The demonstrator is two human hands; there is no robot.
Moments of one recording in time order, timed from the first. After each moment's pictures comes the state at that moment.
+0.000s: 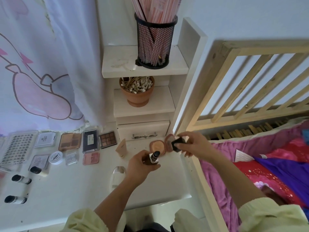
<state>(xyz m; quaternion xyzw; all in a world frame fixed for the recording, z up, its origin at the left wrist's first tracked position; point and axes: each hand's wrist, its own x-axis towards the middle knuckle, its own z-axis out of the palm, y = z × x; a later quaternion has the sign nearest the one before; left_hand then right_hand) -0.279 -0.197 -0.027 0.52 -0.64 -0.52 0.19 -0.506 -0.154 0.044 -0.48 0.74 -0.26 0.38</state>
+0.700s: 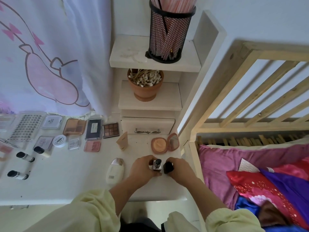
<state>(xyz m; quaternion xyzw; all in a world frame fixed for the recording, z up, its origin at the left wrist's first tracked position) -0.298 -0.185 -0.058 0.54 -0.70 -0.46 0.10 -0.465 -0.140 -0.051 -0.58 0.76 -0.02 0.29</state>
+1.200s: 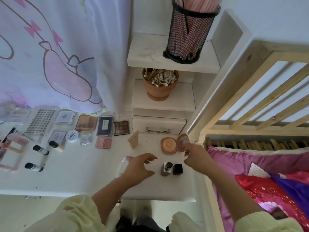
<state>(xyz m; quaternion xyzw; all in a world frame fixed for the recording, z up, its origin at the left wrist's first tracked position) -0.246 -0.195 -0.055 0.51 -0.71 -0.48 0.09 -0.480 -0.169 0.007 -0.59 0.75 0.01 0.28</state>
